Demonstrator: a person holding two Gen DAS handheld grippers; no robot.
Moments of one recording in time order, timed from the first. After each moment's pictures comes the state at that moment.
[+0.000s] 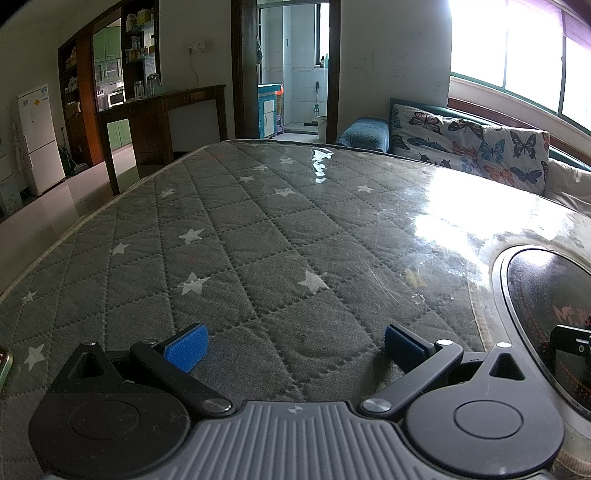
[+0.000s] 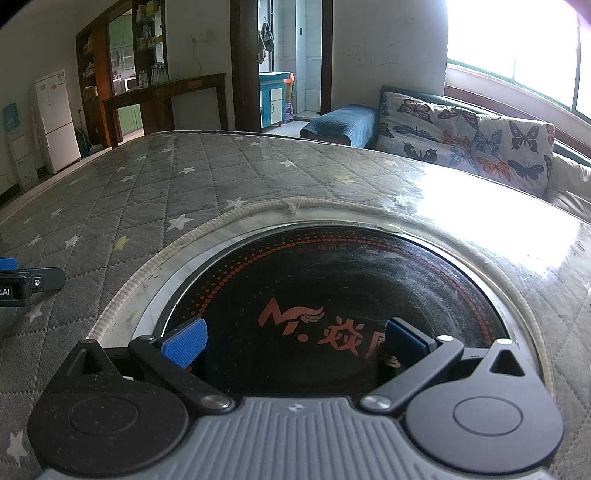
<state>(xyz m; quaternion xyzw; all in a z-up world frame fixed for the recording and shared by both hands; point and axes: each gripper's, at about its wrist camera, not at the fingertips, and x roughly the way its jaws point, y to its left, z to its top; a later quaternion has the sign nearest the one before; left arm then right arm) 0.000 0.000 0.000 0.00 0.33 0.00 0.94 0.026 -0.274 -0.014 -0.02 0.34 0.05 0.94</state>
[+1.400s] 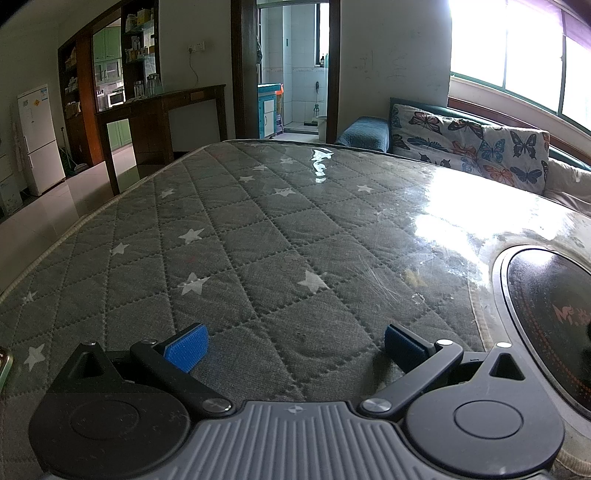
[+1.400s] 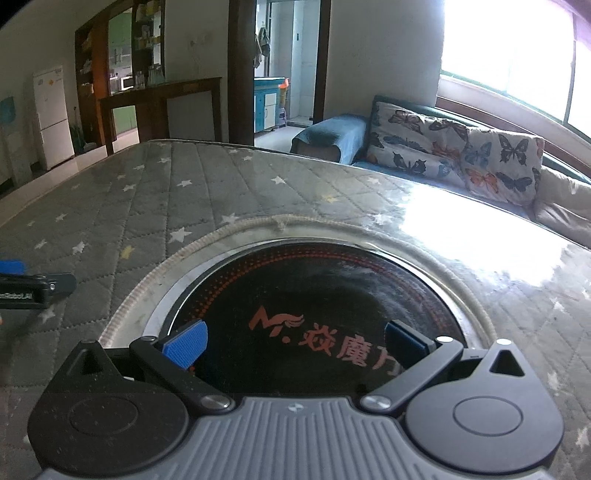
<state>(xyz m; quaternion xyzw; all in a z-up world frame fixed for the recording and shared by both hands) 0.001 0.000 -0.001 0.00 0.34 0.00 0.94 -0.001 -0.277 0.014 -0.04 0.33 0.03 0.94</state>
